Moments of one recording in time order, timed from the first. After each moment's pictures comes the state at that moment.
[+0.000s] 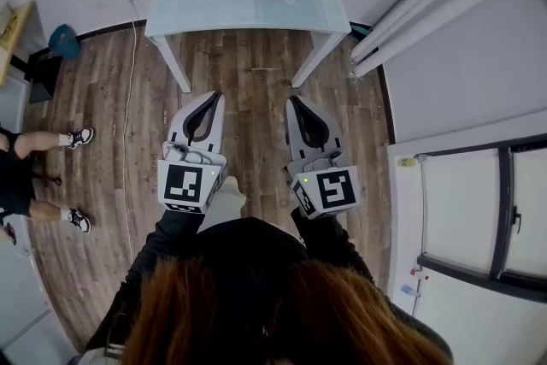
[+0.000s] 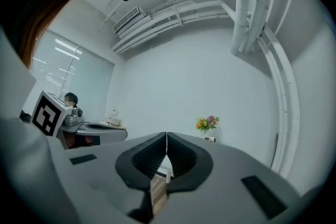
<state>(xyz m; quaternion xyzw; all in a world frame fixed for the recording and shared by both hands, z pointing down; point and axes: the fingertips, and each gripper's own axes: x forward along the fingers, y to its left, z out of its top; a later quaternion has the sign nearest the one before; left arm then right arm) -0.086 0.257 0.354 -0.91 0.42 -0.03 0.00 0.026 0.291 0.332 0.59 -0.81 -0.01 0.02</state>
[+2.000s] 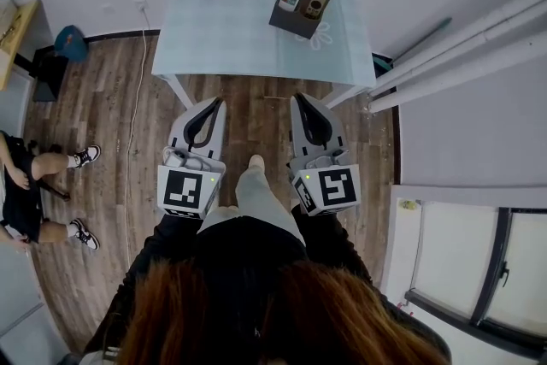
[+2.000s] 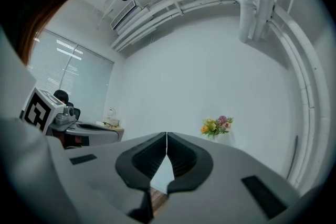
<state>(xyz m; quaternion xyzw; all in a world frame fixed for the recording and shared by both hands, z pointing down) -0.092 0.077 0.367 -0.89 0.45 -0.04 -0.01 0.030 0.084 0.341 0.56 -0.83 -0.02 0.02</state>
